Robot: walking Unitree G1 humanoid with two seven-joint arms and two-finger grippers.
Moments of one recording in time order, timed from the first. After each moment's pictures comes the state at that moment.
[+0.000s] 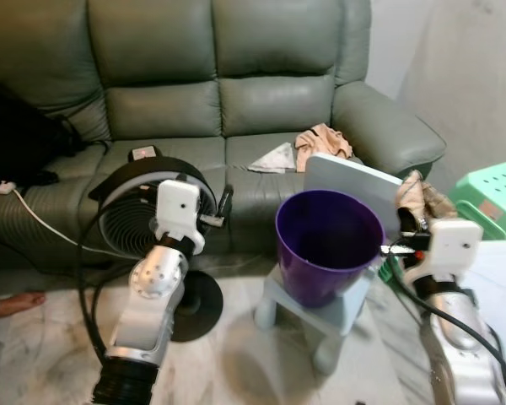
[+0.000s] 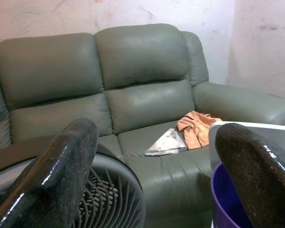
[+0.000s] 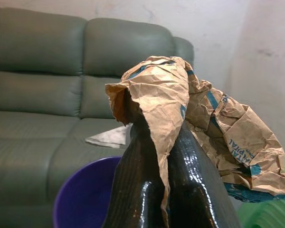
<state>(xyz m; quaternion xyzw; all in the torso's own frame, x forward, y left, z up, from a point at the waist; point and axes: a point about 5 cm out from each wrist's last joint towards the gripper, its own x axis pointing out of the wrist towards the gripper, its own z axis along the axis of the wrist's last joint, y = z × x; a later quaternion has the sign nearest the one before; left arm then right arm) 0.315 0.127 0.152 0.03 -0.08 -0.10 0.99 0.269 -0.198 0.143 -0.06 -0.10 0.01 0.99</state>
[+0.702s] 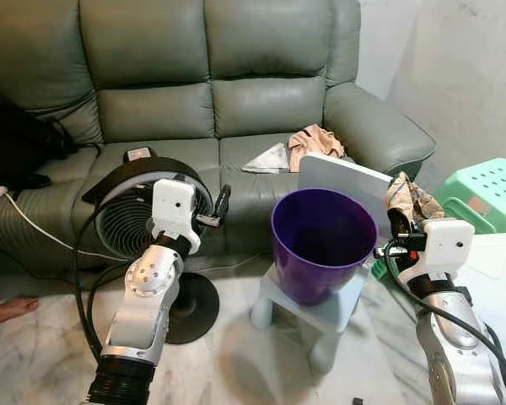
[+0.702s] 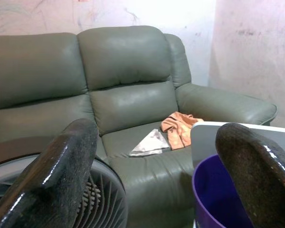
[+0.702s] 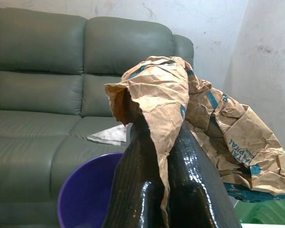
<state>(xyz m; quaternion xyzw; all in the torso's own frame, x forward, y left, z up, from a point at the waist) 0.315 0.122 0.152 0.02 -0.08 -0.13 0.99 0.269 -0.203 0.139 -0.05 -0.09 0.02 1.00</state>
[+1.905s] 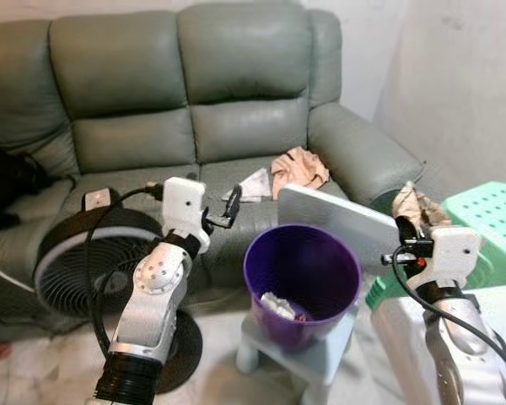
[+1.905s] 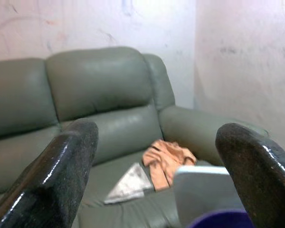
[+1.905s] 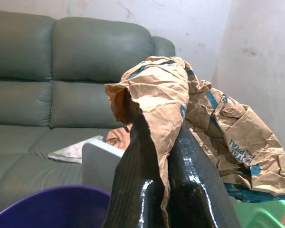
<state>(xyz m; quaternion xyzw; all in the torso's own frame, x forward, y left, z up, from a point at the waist) 0.314 0.112 0.161 0.02 -0.10 -0.15 0.98 0.267 -0.214 0.131 -0.05 -0.07 0.02 1.00</state>
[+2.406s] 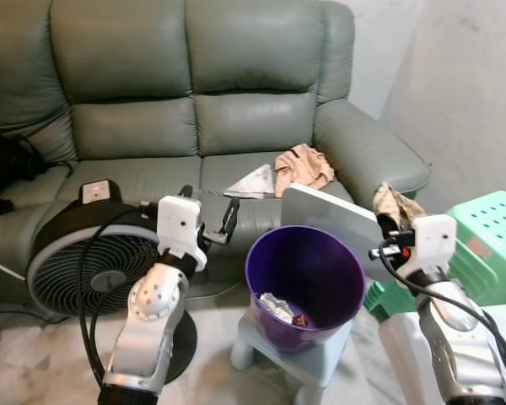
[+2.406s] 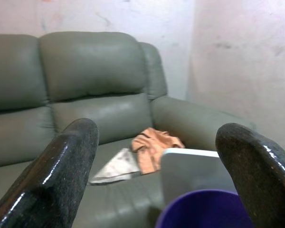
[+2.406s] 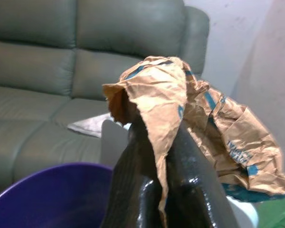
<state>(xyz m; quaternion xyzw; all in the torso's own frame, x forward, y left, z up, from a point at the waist) 0.282 0.099 0.142 -0.01 -0.09 -0.17 0.98 0.300 -0.212 0.122 -0.06 -0.02 0.07 1.00</state>
